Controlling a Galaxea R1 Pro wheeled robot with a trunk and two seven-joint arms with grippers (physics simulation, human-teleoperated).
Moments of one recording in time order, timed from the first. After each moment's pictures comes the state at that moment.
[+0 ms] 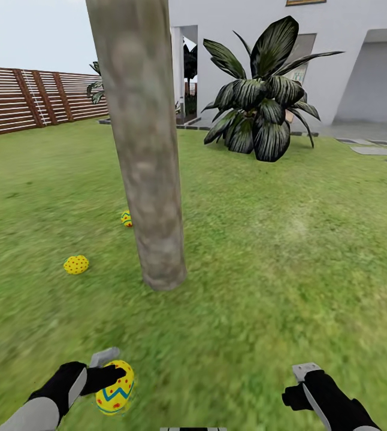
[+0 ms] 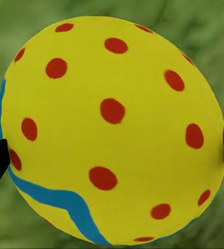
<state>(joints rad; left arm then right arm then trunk) -0.62 0.08 0.44 -0.32 -0.20 0.46 -0.26 -0.46 -0.15 0.04 -0.57 0.09 0.64 0.08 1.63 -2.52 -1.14</state>
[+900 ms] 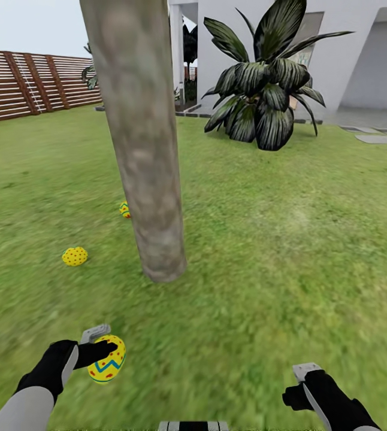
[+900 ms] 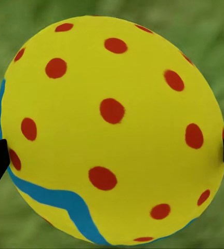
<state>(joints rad) -0.61 0.09 0.45 -0.56 -0.16 0.58 -0.26 -0.46 -0.16 0.04 -0.57 0.09 0.64 0.08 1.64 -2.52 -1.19</state>
